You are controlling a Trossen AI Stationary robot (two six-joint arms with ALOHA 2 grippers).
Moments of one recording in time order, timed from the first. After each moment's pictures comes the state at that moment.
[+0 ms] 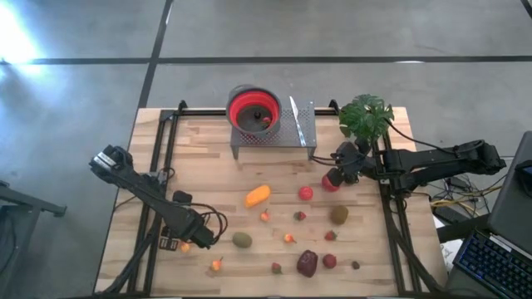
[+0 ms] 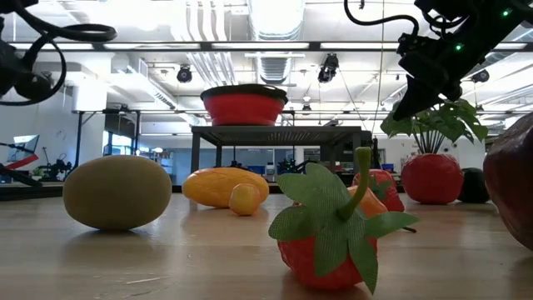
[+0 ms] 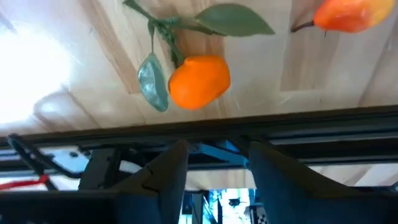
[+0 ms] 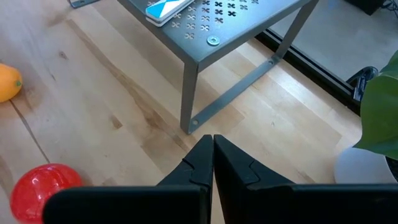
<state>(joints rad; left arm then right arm) -0.64 1.57 1.01 -1.41 0.20 -0.43 0.01 0.92 0.59 -0.54 0.60 0.51</state>
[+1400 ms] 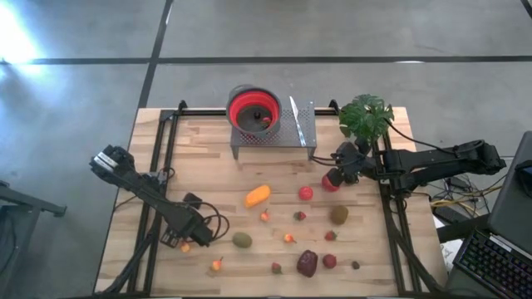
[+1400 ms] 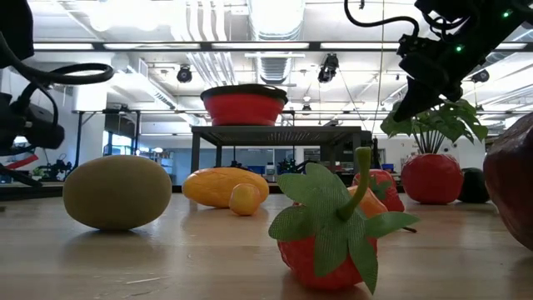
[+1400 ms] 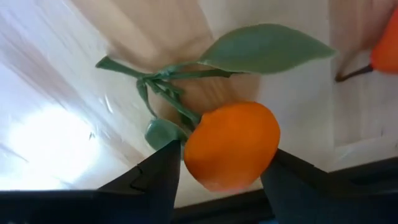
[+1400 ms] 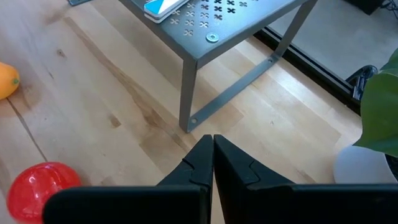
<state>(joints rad) -0.63 1.57 0.81 -1.09 0.10 -0.19 0.01 0.92 0.59 -0.54 0.60 0.51</state>
